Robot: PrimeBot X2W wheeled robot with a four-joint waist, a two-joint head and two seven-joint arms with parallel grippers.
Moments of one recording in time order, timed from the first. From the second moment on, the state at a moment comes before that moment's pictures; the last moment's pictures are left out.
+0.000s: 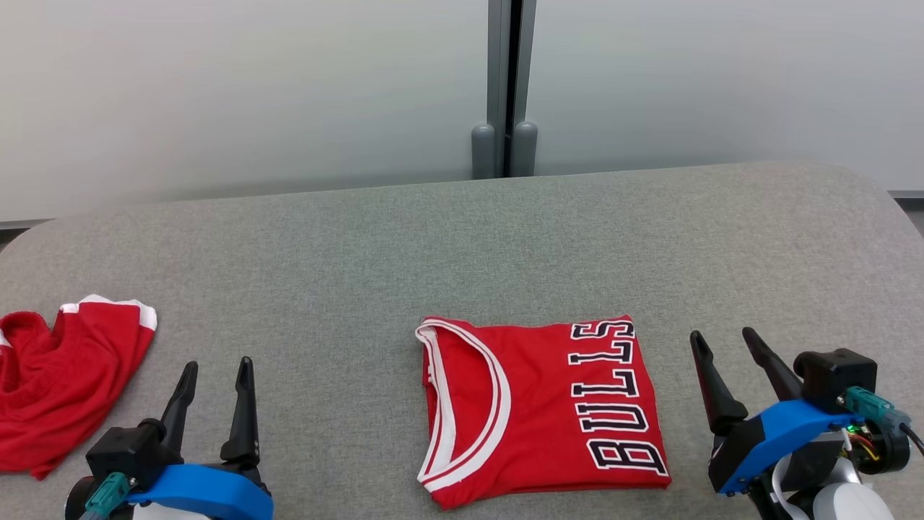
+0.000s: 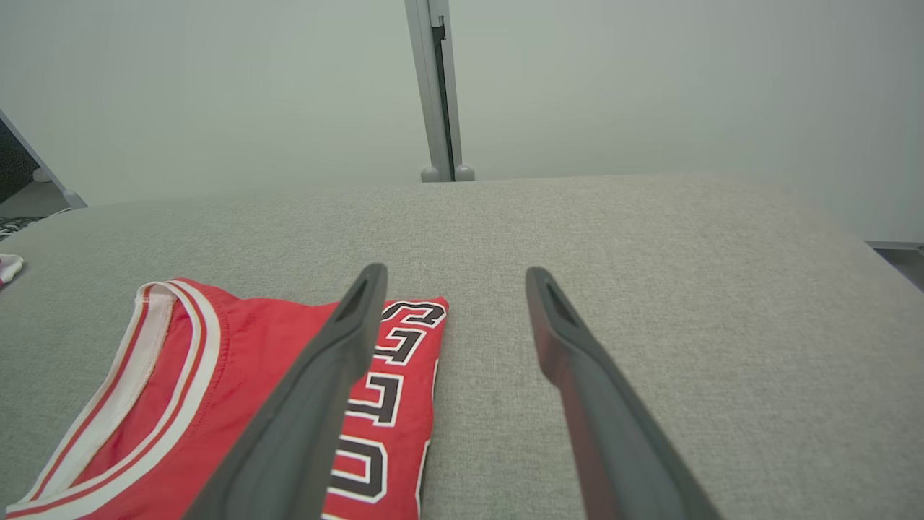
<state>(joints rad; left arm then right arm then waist) -0.05 0.31 -0.26 0.25 -0.53 0.03 -0.24 -0.09 -0.05 -0.05 0.12 0.16 0.13 0.12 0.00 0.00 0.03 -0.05</state>
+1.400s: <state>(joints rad) -0.12 0.33 -0.28 0.23 -0.52 0.03 -0.24 -0.34 -0.05 0.00 0.50 0.22 0.13 0.57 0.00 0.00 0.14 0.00</state>
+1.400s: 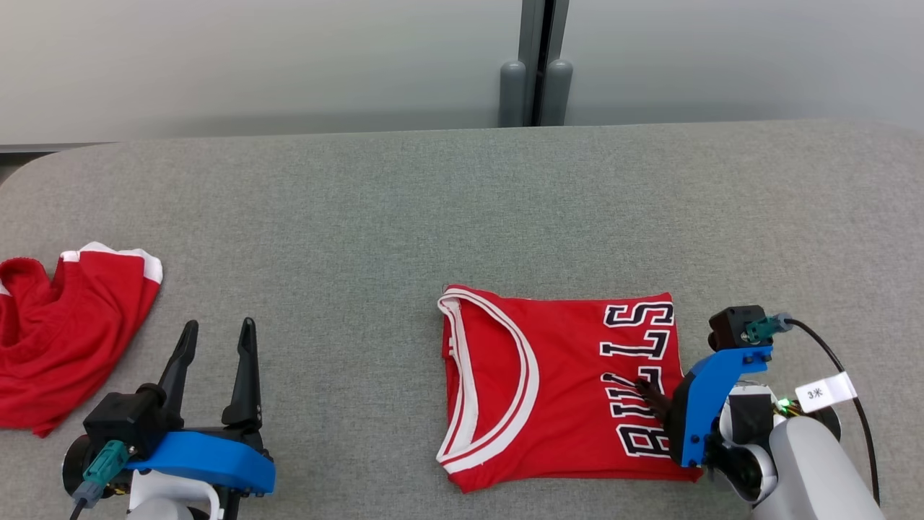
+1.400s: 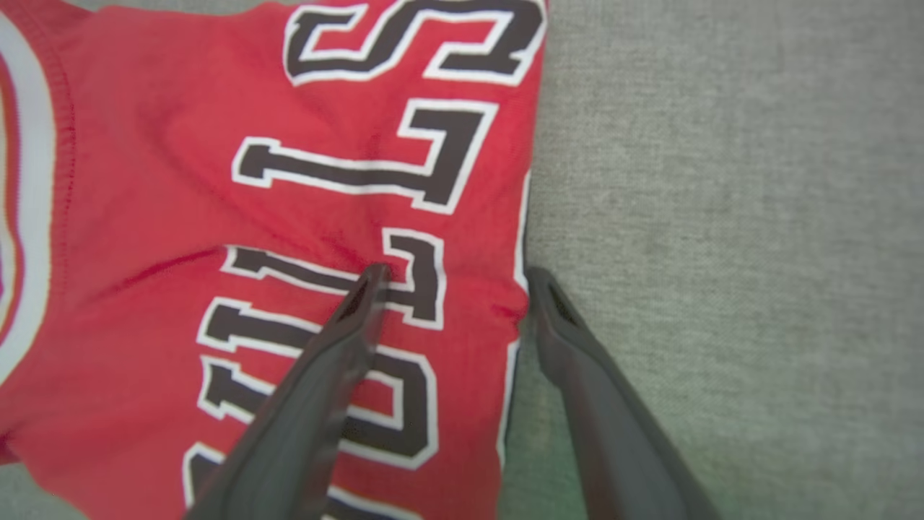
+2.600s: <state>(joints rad) -0.26 0.39 -0.23 0.06 -0.47 0.04 -0.26 -0.95 -0.58 0.58 0.43 0.32 0.13 0.53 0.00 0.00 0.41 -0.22</state>
